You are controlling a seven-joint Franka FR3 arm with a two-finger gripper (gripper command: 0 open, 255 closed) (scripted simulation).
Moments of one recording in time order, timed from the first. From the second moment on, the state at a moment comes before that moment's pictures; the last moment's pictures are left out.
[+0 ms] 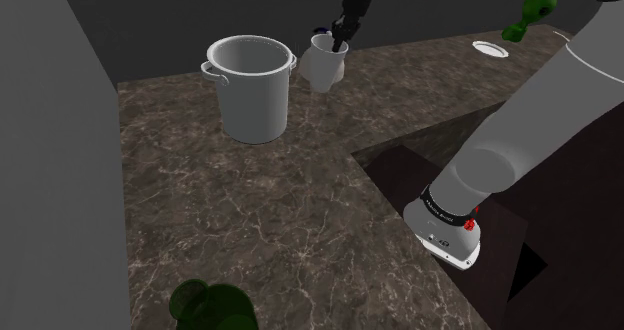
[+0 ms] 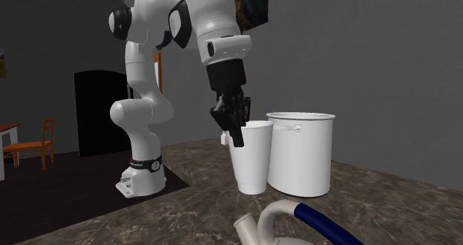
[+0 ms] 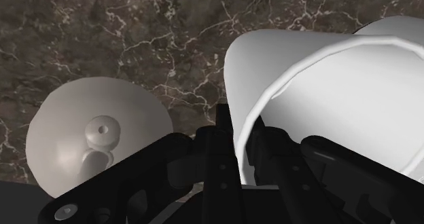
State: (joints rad) arm -0.06 -0.11 -0.25 -2.15 0.20 2.12 -0.41
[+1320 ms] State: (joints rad) arm -0.06 -0.04 -0.25 -2.25 0.25 2.28 -0.47
